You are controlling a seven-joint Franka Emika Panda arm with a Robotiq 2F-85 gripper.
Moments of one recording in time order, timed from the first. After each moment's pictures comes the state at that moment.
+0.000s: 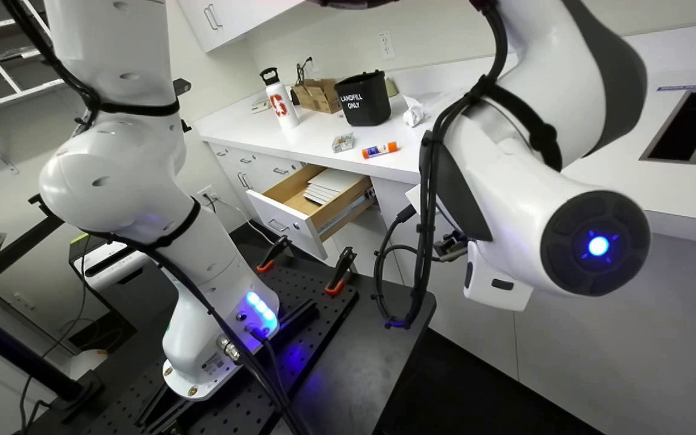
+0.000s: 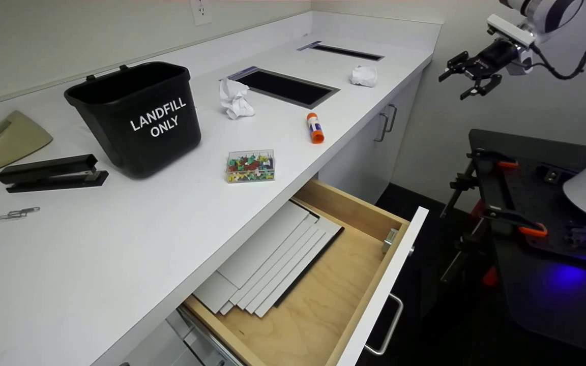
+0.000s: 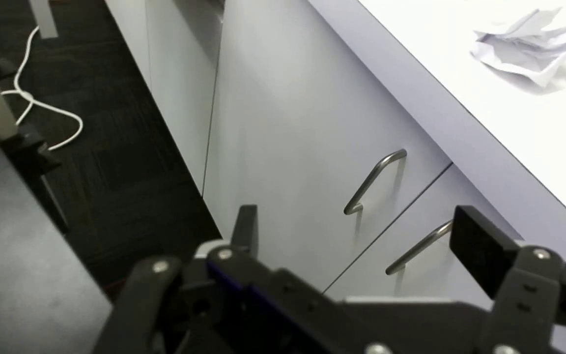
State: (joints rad) arm -0.78 0.49 -0.55 -2.30 1.20 1.81 0.02
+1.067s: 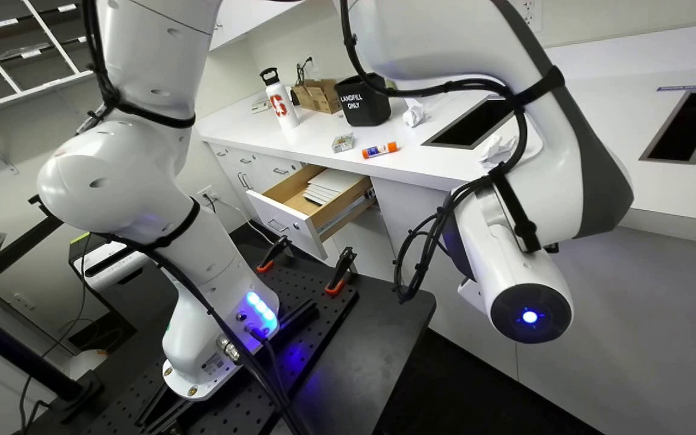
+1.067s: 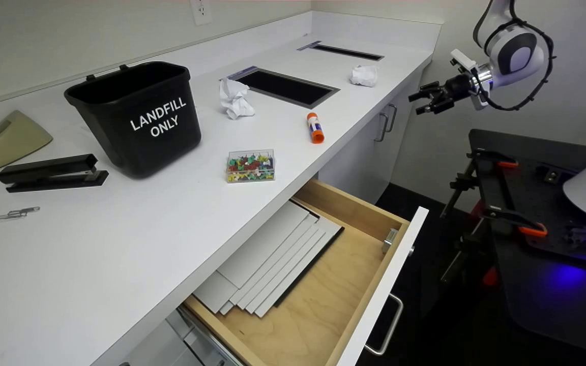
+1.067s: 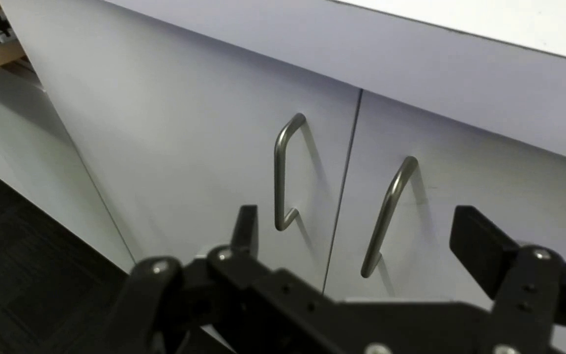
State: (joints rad) arm -0.80 0.76 -0.41 -2.19 1.70 1.81 0.23
